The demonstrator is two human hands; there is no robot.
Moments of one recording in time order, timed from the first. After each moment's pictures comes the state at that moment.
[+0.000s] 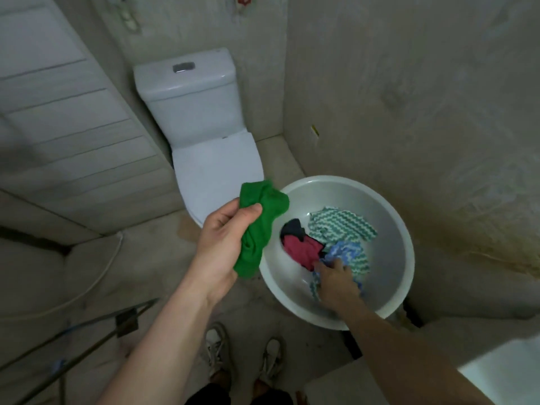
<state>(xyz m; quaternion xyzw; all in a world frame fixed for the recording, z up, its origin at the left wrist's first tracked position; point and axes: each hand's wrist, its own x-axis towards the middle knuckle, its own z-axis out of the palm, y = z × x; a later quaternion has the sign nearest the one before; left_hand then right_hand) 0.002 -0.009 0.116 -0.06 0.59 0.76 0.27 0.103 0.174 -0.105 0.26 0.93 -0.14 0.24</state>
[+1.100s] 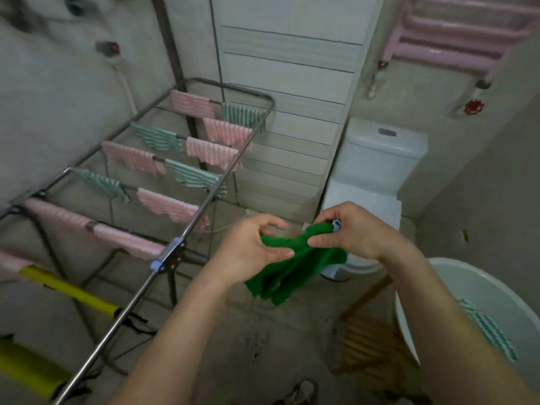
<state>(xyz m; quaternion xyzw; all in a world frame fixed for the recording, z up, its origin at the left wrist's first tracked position) 0.122 -0.307 0.181 -0.08 0.86 0.50 0.03 0.034 -0.119 0.202 -0.25 0.87 -0.36 0.23</state>
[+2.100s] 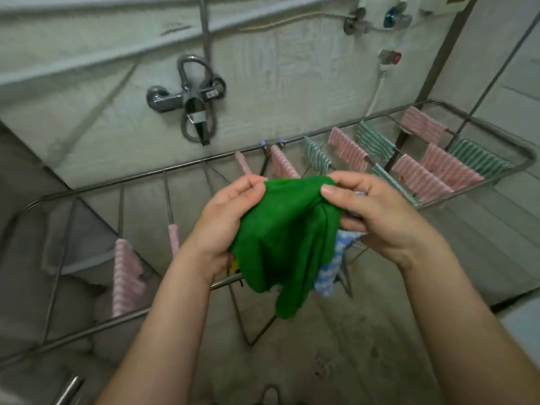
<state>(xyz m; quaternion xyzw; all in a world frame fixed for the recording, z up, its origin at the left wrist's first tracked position) 0.335 -0.439 0.242 -0.26 0.51 0.74 -0.37 0.150 -0.354 0.260 -0.46 0.45 -0.55 0.53</state>
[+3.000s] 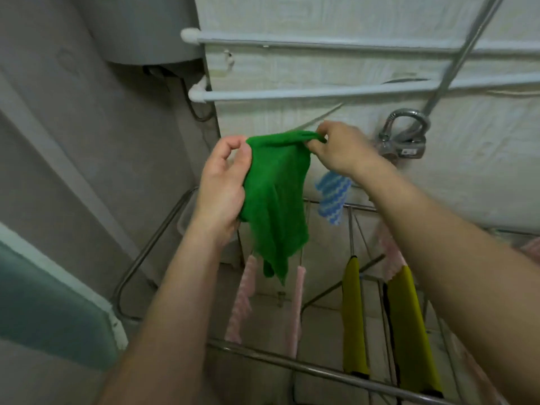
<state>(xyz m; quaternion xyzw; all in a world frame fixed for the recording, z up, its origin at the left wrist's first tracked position) 0.517 -0.581 0.288 -0.42 0.45 0.42 -0.67 0.352 -0.692 0.309 -0.77 0.59 -0.22 0.10</state>
